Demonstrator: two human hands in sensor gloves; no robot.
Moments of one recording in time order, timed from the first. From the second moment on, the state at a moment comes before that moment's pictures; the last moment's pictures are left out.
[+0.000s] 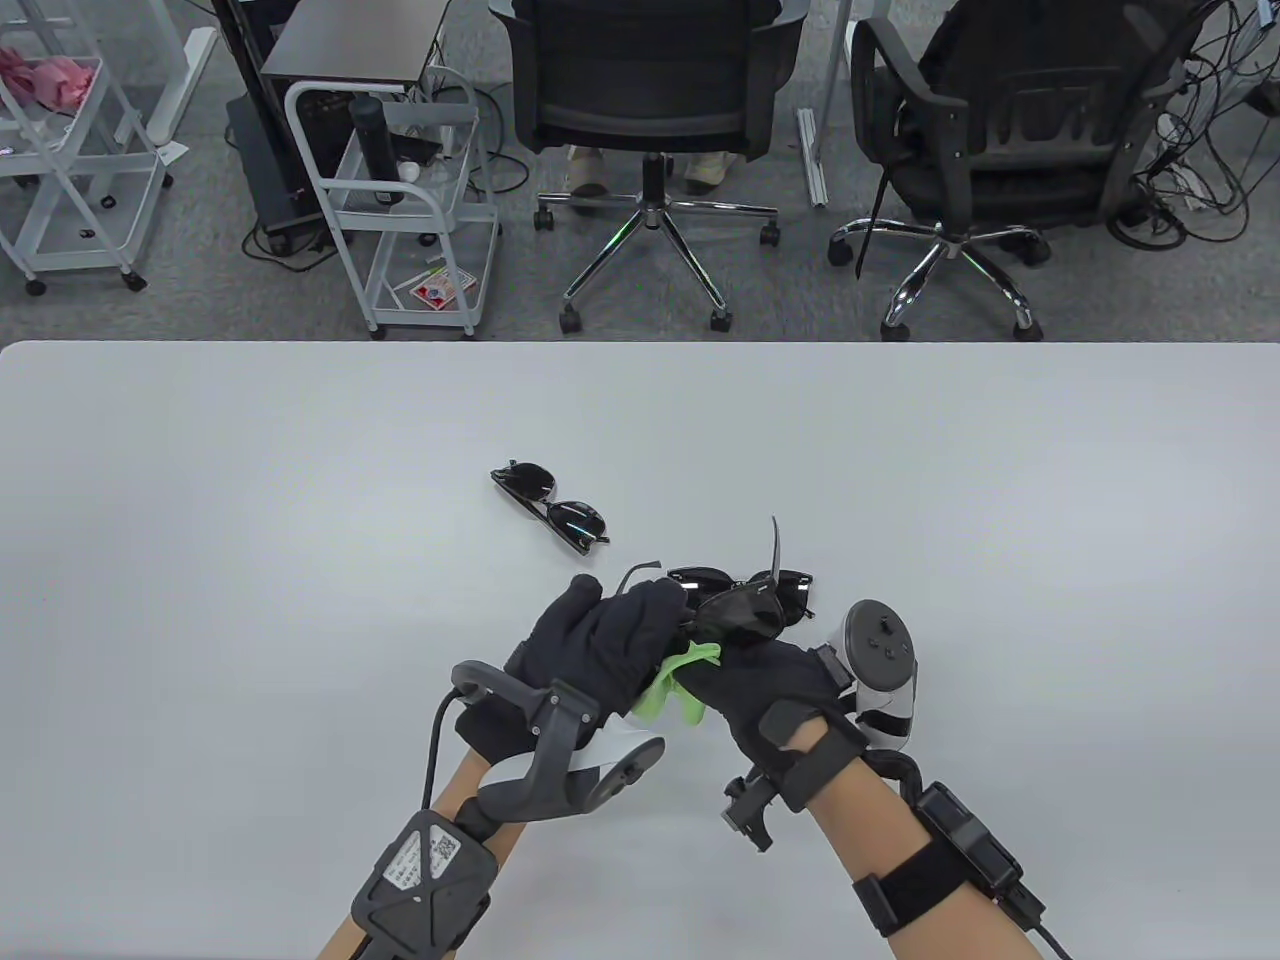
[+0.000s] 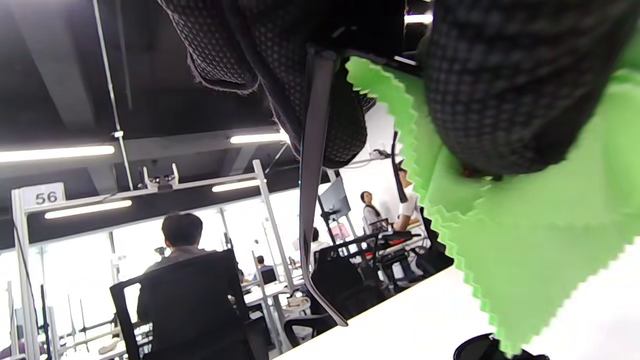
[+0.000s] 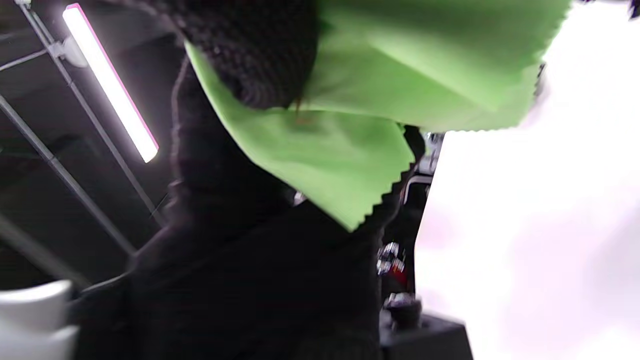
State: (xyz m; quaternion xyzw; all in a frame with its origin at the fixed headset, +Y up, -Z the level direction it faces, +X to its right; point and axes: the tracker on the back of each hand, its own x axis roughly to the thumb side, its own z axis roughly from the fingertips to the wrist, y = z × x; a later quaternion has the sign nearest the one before) left_hand -0.085 -0.635 -0.231 0.29 -0.27 -0.10 0.91; right_hand 0.104 -0.706 -0.276 0.15 0.08 0.69 0.71
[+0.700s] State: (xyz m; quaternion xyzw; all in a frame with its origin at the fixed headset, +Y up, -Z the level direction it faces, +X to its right) left_hand -0.075 -0.632 -0.231 0.24 -0.29 -0.02 0.93; right_hand 0.112 -0.700 -0.279 0.15 0.00 0.74 0.65
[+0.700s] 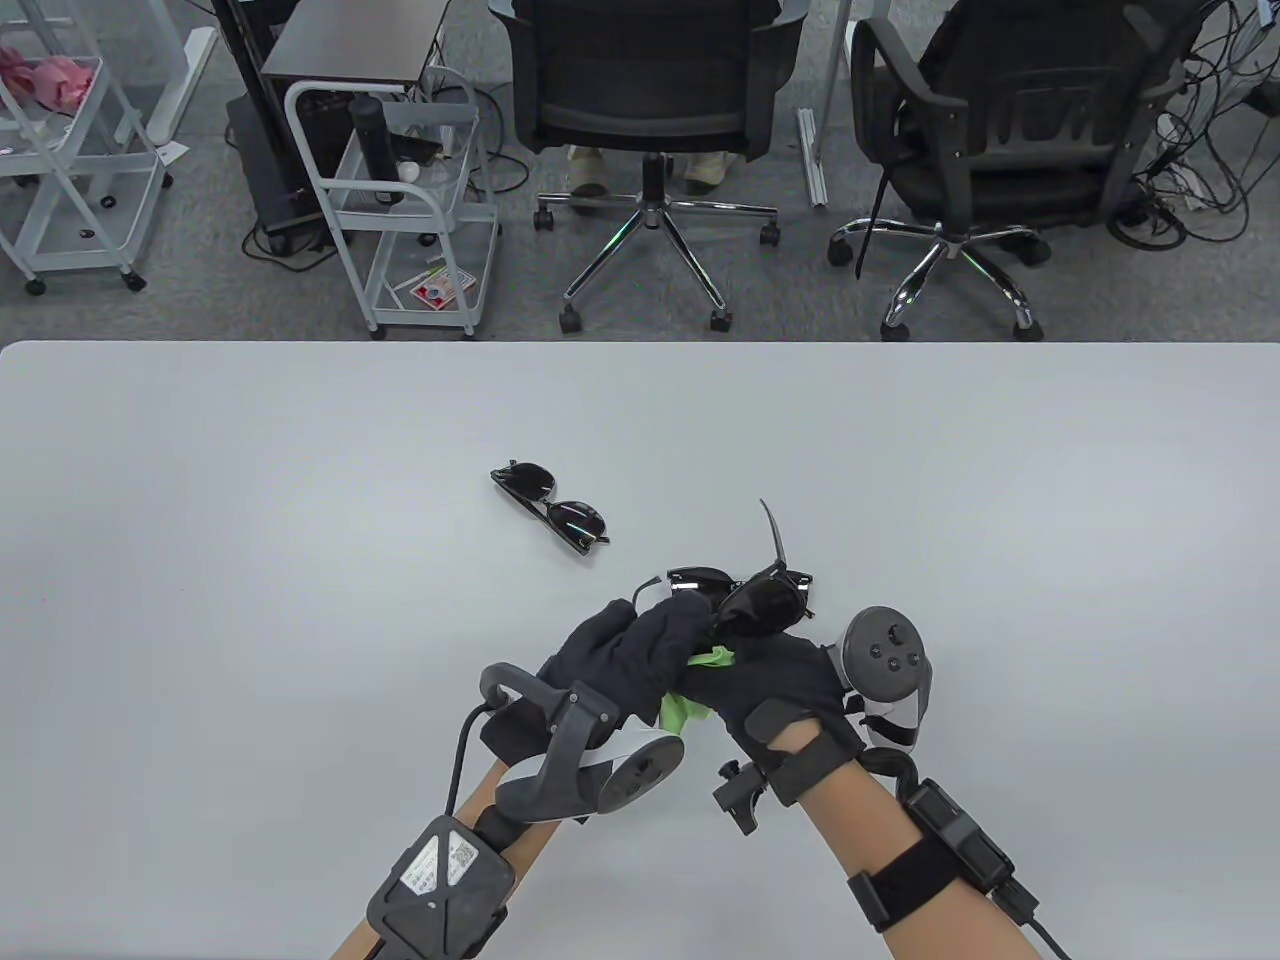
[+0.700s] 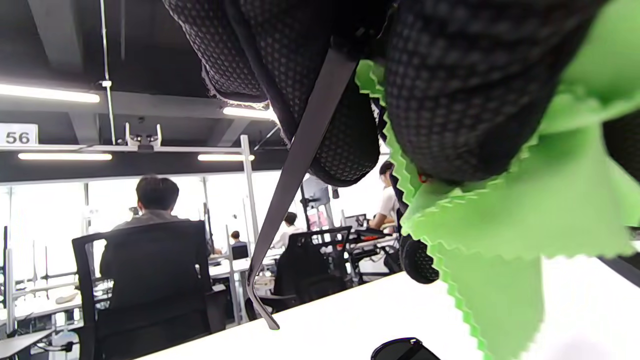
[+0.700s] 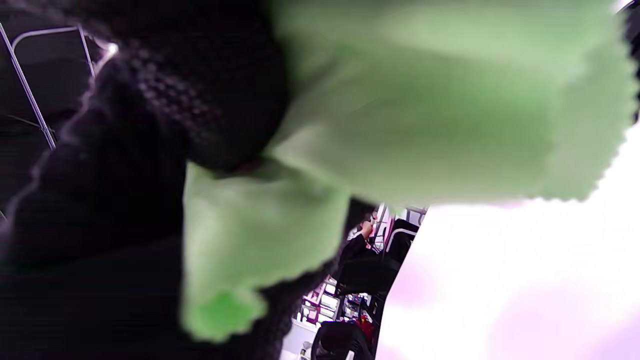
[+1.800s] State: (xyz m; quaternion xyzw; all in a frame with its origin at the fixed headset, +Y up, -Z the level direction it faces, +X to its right) left_hand -0.081 -0.637 -0.244 0.18 -0.27 0.04 0.95; right_hand 0.116 -0.707 -0.285 0.16 0.04 0.74 0.65
